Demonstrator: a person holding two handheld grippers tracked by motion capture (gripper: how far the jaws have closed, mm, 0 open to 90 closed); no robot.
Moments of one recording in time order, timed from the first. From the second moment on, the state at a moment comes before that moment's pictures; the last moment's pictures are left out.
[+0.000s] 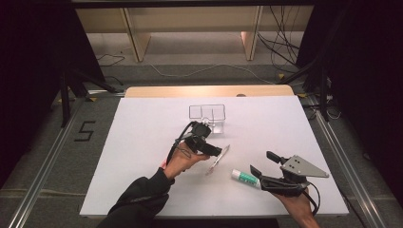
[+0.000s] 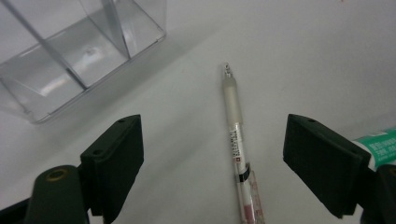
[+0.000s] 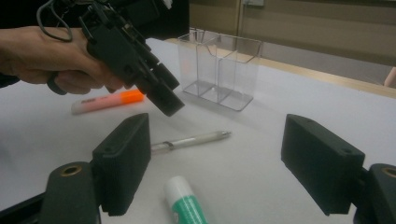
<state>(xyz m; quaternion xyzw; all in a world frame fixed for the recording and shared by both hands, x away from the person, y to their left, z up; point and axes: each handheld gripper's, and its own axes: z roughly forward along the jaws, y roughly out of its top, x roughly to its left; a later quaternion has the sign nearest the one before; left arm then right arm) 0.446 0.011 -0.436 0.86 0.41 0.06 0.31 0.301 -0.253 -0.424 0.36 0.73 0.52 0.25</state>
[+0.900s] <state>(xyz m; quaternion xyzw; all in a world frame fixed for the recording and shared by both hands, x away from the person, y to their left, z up) 0.449 -0.025 -0.455 0.89 0.38 0.05 0.25 0.300 -0.253 -0.424 0.36 0.74 0.52 0.25</state>
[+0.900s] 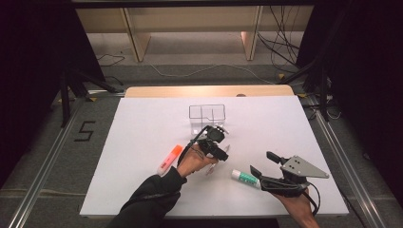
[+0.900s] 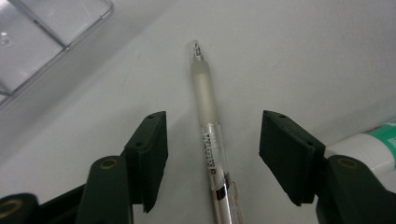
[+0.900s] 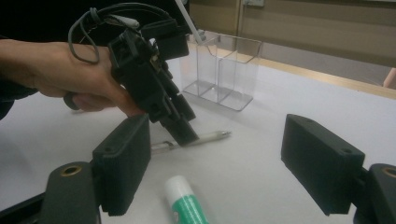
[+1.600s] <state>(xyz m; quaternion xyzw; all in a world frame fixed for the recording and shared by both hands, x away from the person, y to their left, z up) 0.451 -0.036 -0.465 0.90 0.38 0.05 0.23 0.300 -0.253 -0.424 0.35 0.74 0.52 0.25</state>
